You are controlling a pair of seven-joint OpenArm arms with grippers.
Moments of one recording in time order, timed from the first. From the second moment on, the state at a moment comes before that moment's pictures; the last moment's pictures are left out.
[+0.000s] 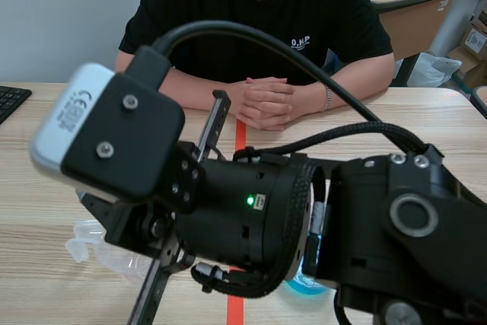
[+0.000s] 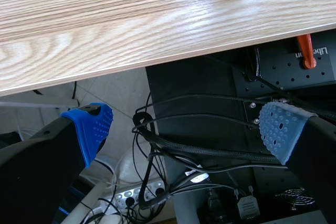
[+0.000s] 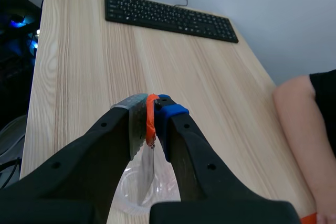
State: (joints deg) left arm 70.2 -21.8 -9.4 100.4 -13.4 -11.8 -9.3; right arm -3.1 25.0 -47.9 115.3 -4.9 21.4 -4.2
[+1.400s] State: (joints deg) left arm 70.2 -21.8 -9.4 100.4 -13.4 -11.8 -9.3; right arm -27.9 50.4 -5.5 135.4 17.3 30.1 1.5
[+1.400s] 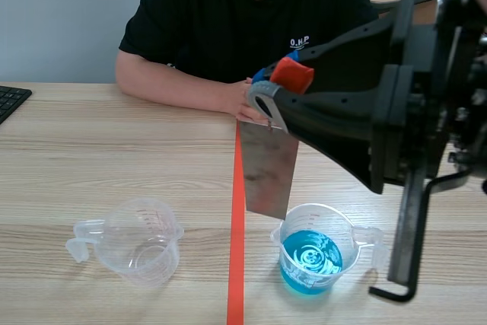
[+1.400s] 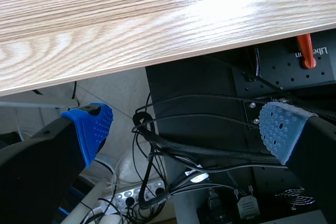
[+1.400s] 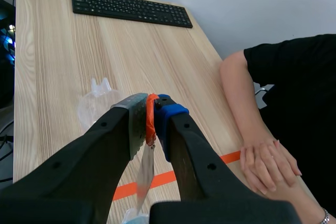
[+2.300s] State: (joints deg) left arm 70.2 -21.9 -9.4 100.4 -13.4 -11.8 -9.3; right arm -52.8 52.3 20.9 135.4 12.3 35.9 15.0
